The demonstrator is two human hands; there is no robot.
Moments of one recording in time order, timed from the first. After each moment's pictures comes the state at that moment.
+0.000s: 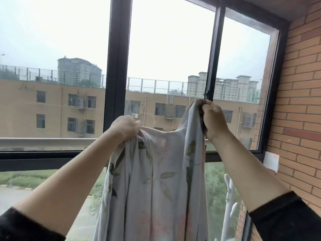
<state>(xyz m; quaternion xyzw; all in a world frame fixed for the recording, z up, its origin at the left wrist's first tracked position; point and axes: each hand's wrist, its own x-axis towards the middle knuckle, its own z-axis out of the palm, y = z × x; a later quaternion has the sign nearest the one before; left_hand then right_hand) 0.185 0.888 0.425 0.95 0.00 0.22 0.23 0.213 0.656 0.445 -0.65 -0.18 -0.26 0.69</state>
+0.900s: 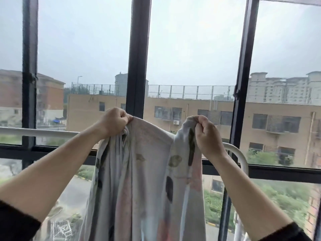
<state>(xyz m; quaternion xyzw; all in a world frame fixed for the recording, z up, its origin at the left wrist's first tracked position) 0.208 0.862 0.426 0.88 0.05 0.40 0.24 0.296 0.598 0.391 -0.74 -0.31 -0.38 0.45</state>
